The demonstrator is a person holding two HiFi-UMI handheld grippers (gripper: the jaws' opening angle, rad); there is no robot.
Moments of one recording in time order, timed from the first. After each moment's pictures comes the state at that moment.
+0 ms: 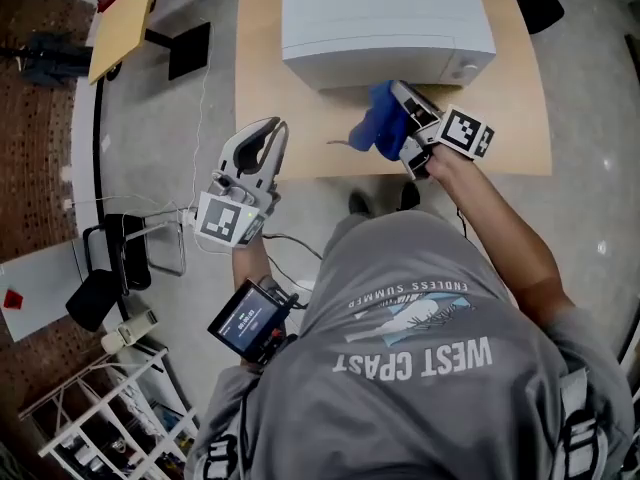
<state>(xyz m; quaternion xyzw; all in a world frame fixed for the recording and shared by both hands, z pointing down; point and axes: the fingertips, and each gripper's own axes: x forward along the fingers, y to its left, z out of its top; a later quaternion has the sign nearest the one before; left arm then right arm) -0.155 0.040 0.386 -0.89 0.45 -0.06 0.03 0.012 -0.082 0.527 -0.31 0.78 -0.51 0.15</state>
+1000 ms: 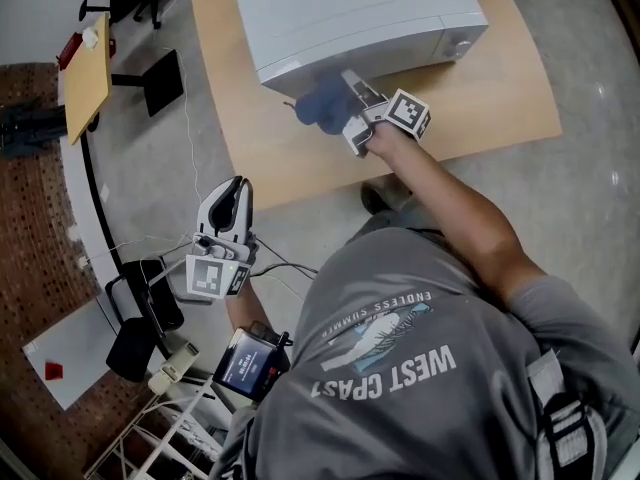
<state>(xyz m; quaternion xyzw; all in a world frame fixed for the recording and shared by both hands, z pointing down) -0.247 0.049 0.440 -0.88 0.45 -0.13 -0.03 -0.068 -0.142 0.628 -0.33 0.63 -0.60 0.36</state>
